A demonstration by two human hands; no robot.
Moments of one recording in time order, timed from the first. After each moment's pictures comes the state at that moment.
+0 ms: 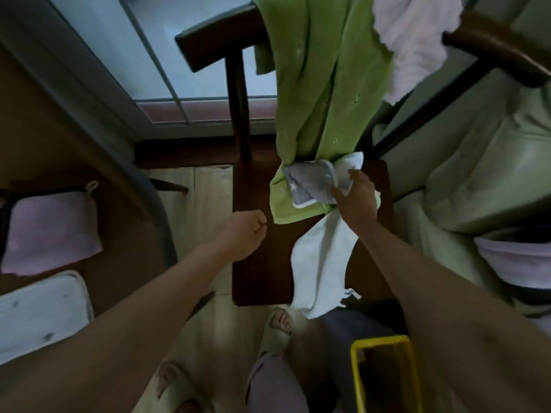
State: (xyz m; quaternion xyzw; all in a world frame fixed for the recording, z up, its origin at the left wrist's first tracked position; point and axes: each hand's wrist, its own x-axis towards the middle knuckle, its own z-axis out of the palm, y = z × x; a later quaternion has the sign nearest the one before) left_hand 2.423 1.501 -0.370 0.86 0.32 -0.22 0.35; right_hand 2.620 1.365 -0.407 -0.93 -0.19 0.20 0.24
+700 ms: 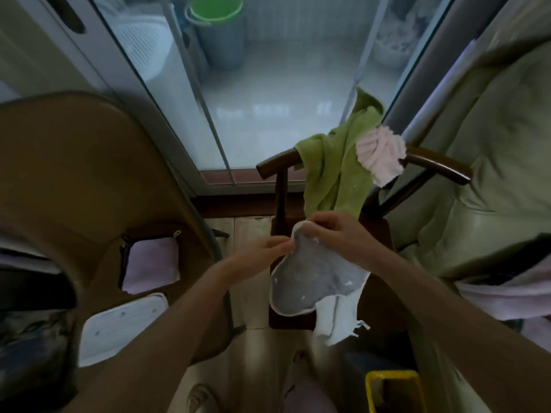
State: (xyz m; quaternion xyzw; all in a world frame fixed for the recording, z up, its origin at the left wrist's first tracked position) left_hand 2.387 1.528 -0.175 0.70 0.29 -0.16 0.64; right_hand 2.545 1.410 -0.149 -0.70 -0.42 0.42 0.40
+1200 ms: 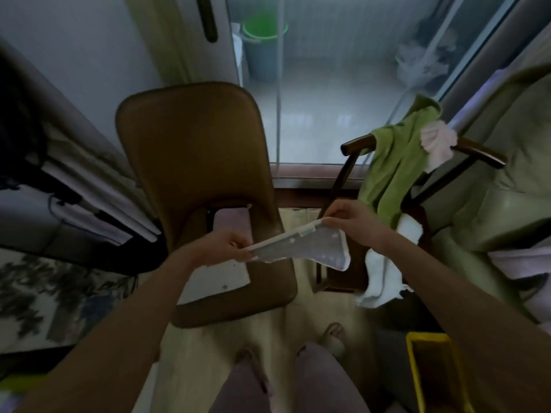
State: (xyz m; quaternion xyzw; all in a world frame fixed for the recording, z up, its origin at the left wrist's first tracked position) left_hand 2.098 1.608 -0.101 0.78 0.31 -0.19 0.50; right_hand 2.345 1.440 -0.089 -0.77 -0.39 0.37 0.34
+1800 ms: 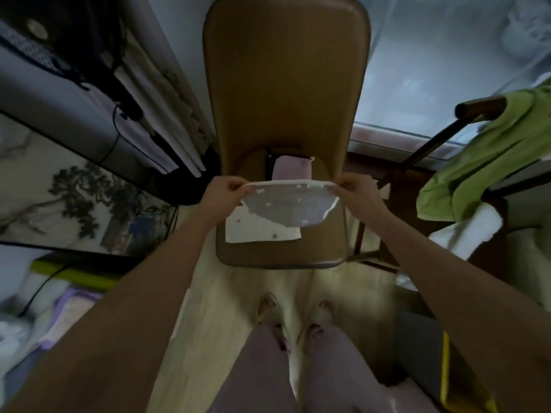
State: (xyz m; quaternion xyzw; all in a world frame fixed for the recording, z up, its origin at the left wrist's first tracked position) left_hand 1.955 1.651 -0.159 0.71 0.51 0.10 0.47; right_hand 2.203 1.538 -0.171 -0.80 -0.41 0.33 0.28
